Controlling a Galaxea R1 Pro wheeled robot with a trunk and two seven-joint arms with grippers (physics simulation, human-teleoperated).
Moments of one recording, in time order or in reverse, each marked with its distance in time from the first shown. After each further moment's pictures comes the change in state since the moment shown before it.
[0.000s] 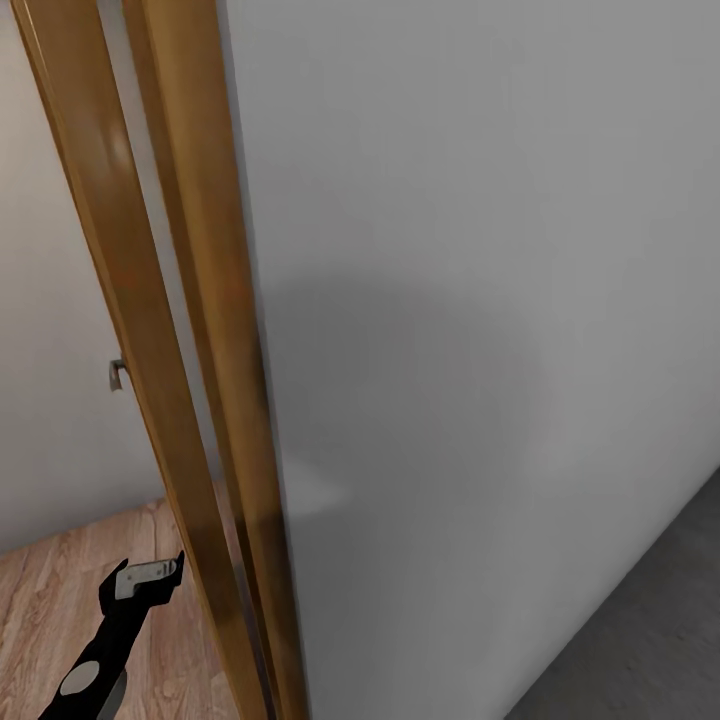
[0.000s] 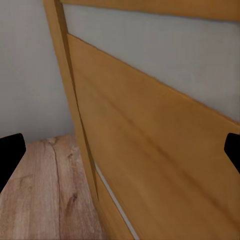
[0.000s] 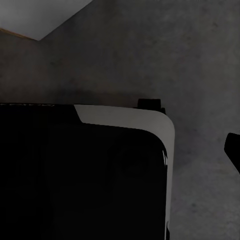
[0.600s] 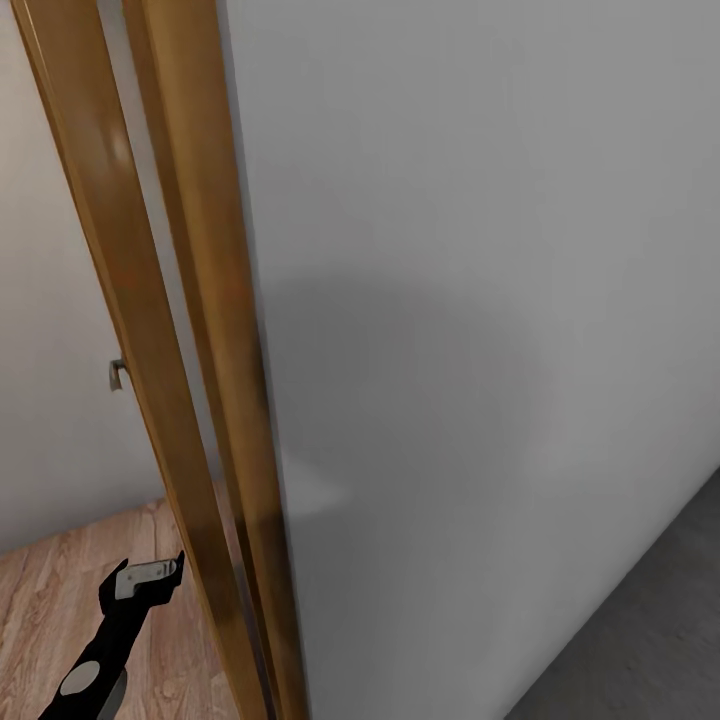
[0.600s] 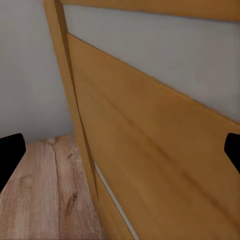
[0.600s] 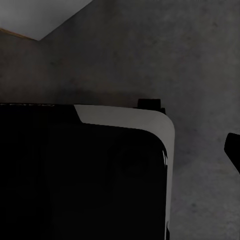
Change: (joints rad) left arm 0.000 -0.001 0.000 0.000 0.000 0.000 0.000; right arm 0.000 0.000 0.000 0.000 0.000 0.000 0.000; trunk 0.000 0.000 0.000
